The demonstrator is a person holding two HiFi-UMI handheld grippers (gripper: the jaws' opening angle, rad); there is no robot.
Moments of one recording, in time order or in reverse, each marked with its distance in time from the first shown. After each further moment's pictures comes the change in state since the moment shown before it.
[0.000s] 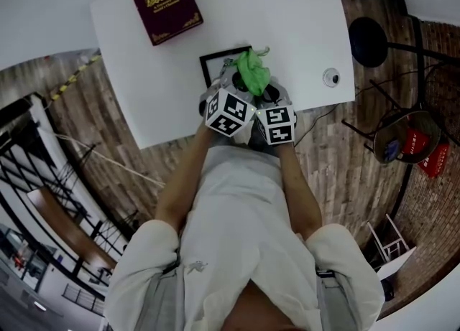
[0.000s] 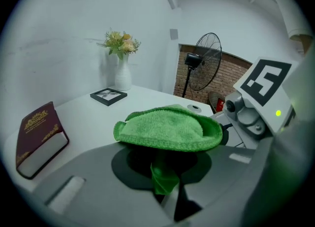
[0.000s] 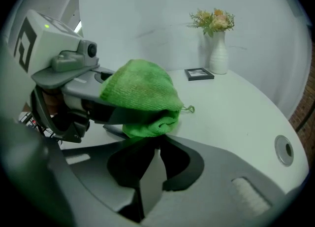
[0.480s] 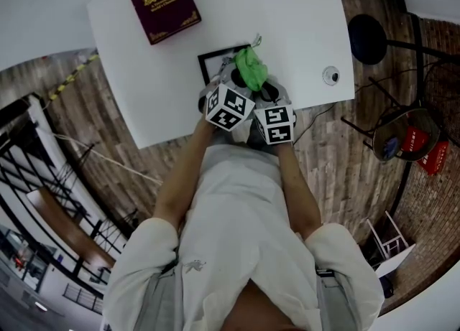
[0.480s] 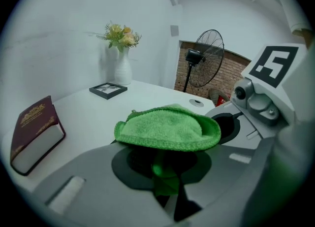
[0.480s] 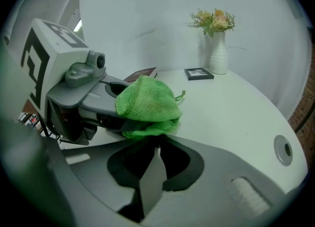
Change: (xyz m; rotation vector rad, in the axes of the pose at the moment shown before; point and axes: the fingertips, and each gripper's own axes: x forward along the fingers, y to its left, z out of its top) left arm 0.015 0.004 -0.017 -0.005 0.030 -0.006; right arm 0.000 -0.001 -0.002 -0.007 0.000 -0.011
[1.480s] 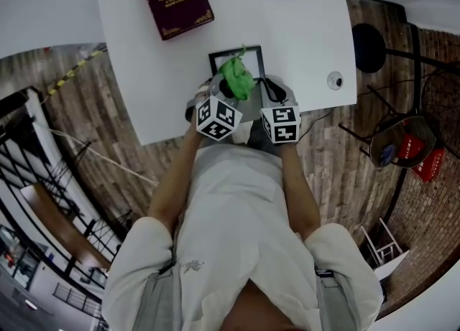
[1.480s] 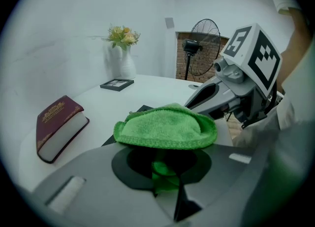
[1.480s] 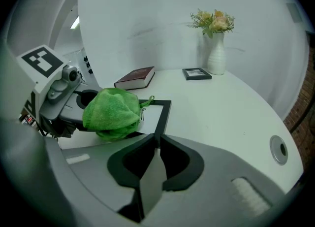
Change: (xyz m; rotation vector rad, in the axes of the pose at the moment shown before) left arm -0.046 0.013 -0.050 0.095 0.079 0.061; right arm 0.000 -0.004 -0.004 0.000 0.020 -0.044
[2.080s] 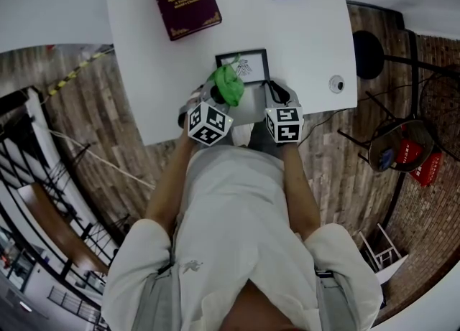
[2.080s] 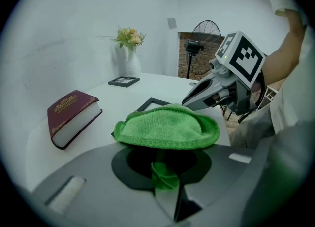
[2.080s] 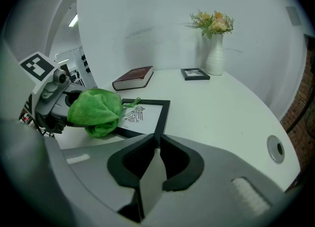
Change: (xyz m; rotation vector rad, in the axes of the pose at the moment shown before) left arm -0.030 0.013 -0.029 -0.014 0.011 0.018; right arm 0.002 -0.002 0.000 0.000 0.007 -0.034
